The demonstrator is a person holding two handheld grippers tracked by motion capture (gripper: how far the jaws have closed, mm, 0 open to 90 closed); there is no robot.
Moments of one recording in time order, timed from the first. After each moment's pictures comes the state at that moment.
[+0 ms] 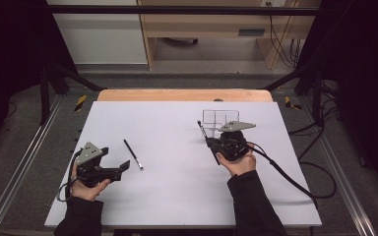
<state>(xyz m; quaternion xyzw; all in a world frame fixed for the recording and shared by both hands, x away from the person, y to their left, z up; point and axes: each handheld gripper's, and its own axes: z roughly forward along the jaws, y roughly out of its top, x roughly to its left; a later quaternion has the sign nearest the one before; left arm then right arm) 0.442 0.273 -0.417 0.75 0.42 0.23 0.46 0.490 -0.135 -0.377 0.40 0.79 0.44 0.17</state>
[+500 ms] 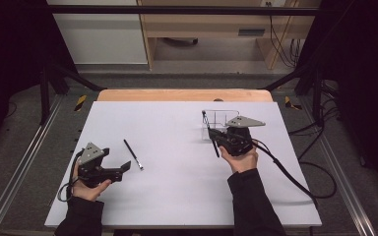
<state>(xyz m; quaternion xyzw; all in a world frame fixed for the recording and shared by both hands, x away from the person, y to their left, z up) 0.442 0.271 -0.419 0.75 0.42 0.23 0.45 0.493 -0.144 -0.366 0.41 0.75 0.49 0.19</state>
